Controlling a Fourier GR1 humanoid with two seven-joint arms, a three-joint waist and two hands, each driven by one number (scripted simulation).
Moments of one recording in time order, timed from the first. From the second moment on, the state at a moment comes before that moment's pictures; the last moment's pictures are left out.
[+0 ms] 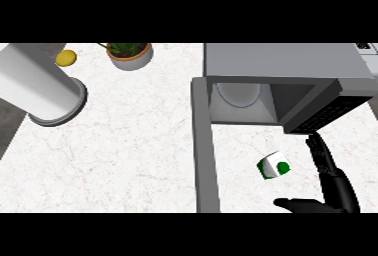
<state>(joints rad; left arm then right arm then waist) 0.53 0.11 0.49 -2.32 0.65 -0.46 0.13 0.15 -0.11 -0.12 -1.44 0.13 0.11 -0.47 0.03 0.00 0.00</state>
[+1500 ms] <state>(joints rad) 0.64 0.13 0.59 -2.31 0.84 -0.58 0.12 -0.32 -0.18 -0.25 -0.36 0.21 0.09 -1.03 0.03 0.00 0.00</state>
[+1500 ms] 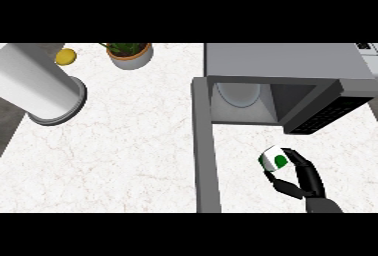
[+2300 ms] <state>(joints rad) 0.66 0.14 0.62 -2.31 0.92 -0.60 0.13 -0.43 -0.11 -0.29 -0.28 0.18 0.06 -1.06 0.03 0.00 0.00</state>
